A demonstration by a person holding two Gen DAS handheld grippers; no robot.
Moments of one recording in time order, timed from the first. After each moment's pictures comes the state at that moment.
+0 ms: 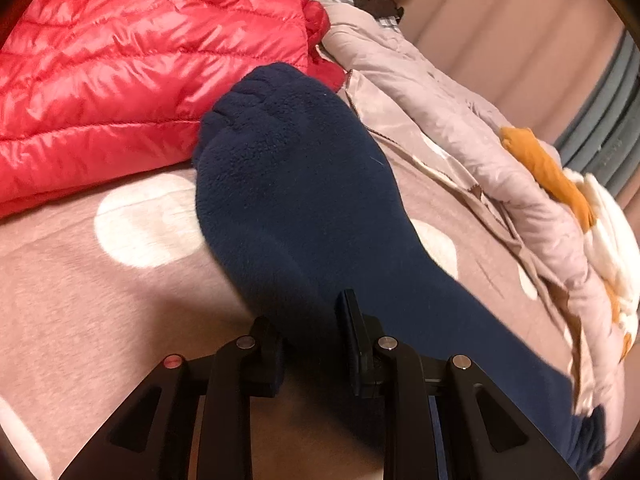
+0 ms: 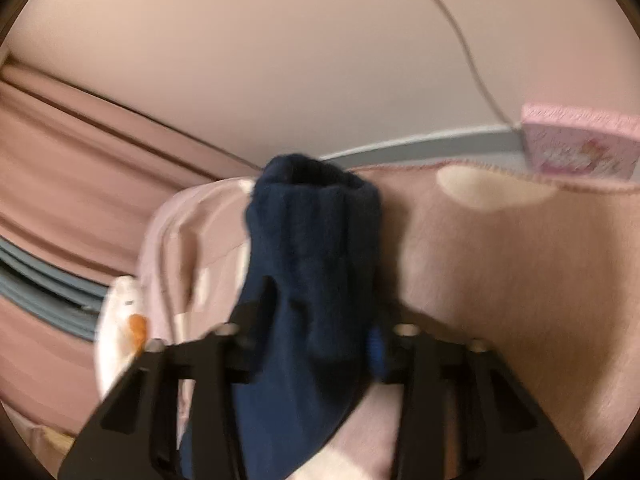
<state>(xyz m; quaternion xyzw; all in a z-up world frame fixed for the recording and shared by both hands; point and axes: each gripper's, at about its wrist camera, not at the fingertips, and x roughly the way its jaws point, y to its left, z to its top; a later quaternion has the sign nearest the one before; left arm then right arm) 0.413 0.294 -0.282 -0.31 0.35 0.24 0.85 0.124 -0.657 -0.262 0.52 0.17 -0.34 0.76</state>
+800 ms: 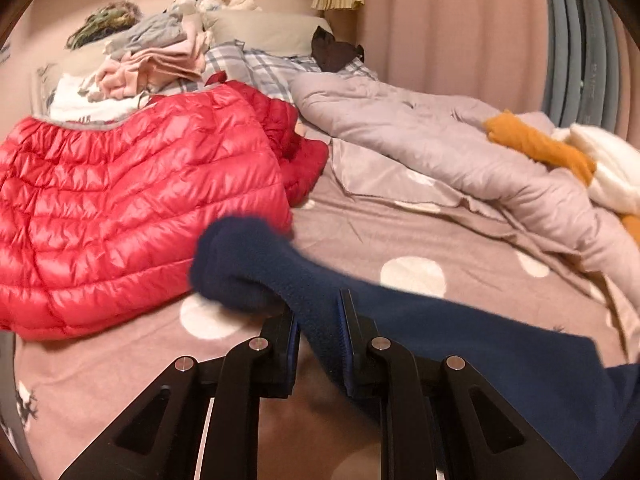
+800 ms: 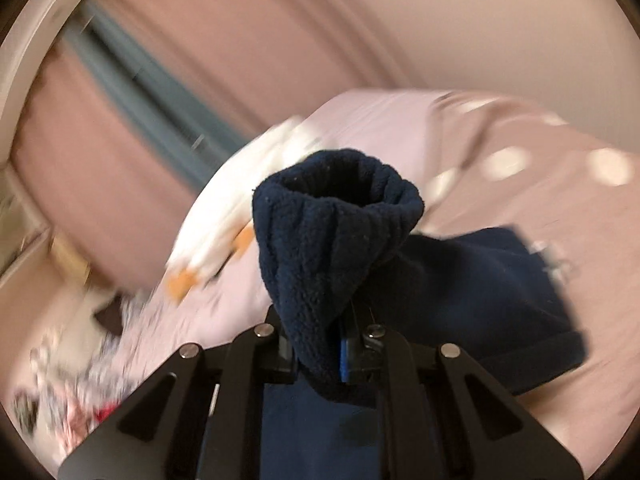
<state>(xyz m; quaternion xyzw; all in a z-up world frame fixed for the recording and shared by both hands) 0.387 0.241 -0.209 -0.12 0.31 0.30 0.89 0.306 -0.328 -0.127 0.34 0.23 -0.06 0.91</state>
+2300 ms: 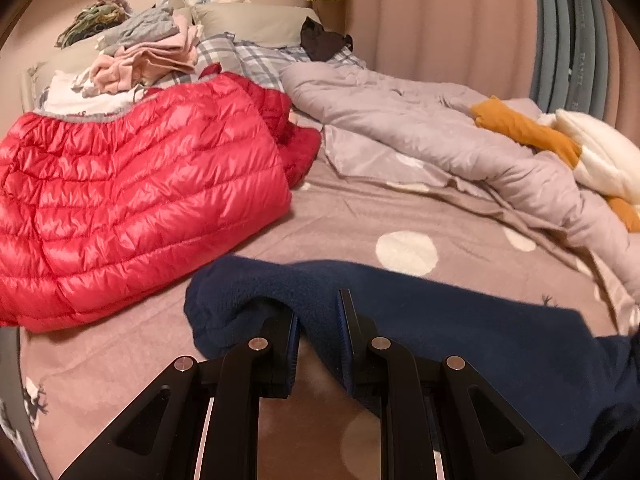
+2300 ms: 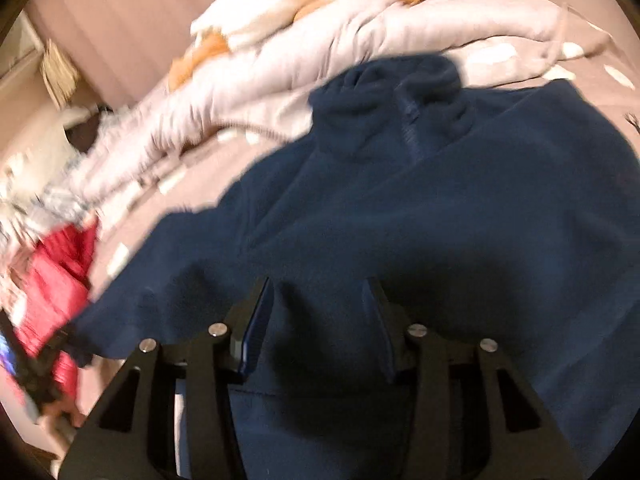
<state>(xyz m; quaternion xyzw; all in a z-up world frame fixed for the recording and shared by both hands) 0.372 0.230 -0.207 -0.11 0.33 0.28 0.89 0.361 -0.172 -0.233 0.22 0.42 -0.01 0.88</state>
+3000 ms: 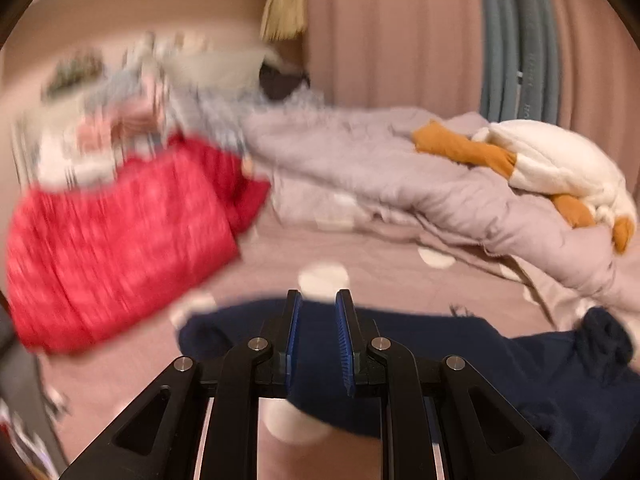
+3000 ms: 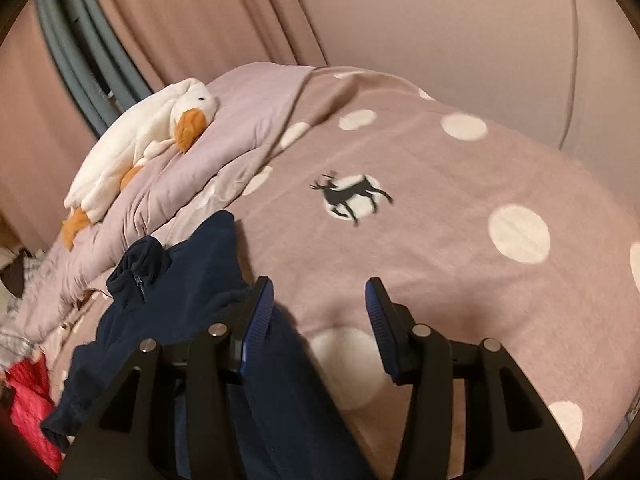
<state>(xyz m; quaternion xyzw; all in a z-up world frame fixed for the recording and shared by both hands) 0.363 0.160 -0.154 -0.11 0.32 0.23 0.91 0.192 -0.408 -0.188 0.28 0.32 -0.24 0.88</state>
